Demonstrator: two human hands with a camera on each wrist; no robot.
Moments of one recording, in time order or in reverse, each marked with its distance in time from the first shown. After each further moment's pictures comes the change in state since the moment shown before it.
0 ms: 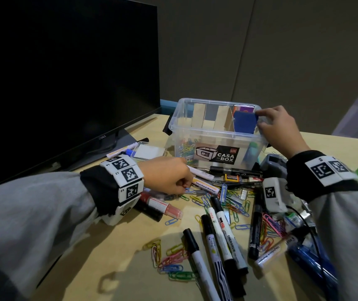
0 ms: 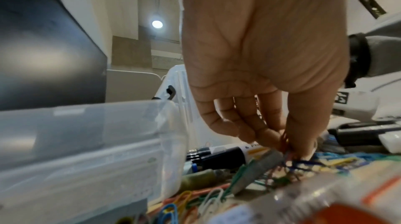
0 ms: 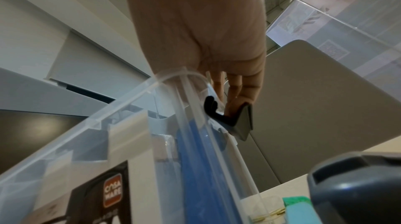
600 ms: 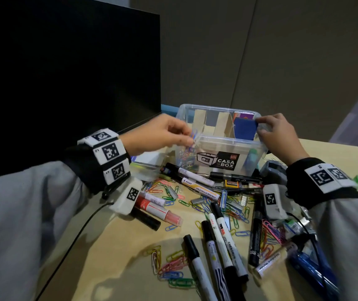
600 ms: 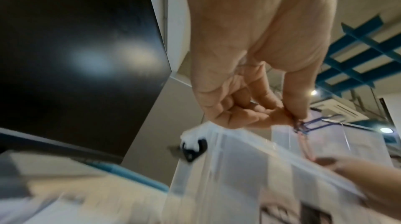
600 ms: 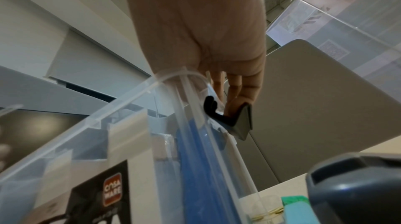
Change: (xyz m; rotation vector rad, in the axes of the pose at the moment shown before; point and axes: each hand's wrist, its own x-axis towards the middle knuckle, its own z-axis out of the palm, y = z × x) left_hand -0.013 -0.020 -0.062 -0.899 0.429 -0.180; right_hand -0.002 -0.002 -0.003 0.003 -0.003 0.006
